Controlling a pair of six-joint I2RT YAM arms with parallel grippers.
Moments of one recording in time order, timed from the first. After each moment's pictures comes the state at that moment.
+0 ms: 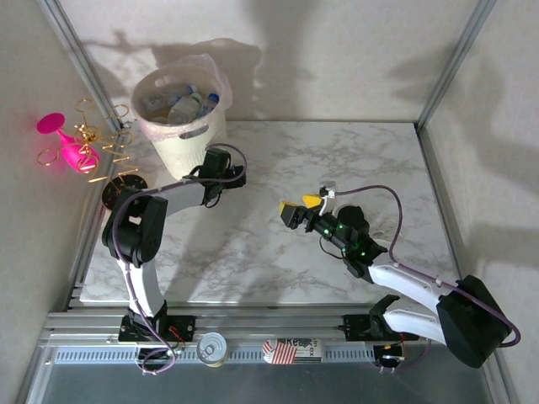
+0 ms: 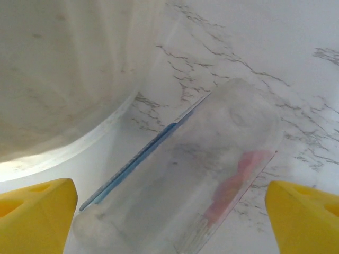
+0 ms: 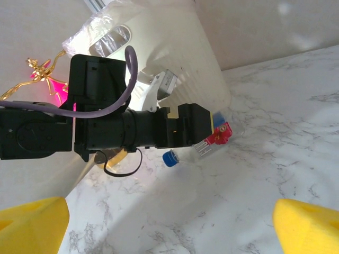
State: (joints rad) left arm -0.34 1.90 1.16 -0.02 -0.14 -0.41; right arm 0.68 1.11 0.42 0.60 -0.13 0.55
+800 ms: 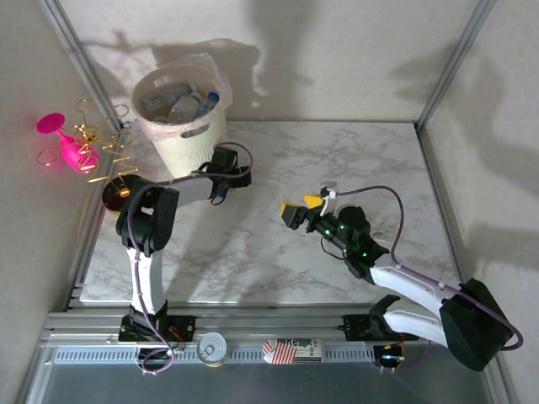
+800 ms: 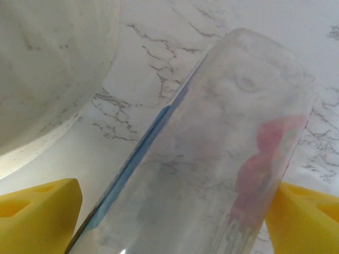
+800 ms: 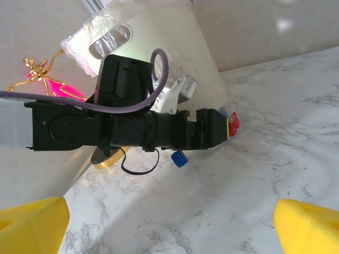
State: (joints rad) left arm -0.35 2.04 1.29 -0.07 -0.11 -0.42; right arm 0.68 1.09 0.42 0.57 -0.12 0.53
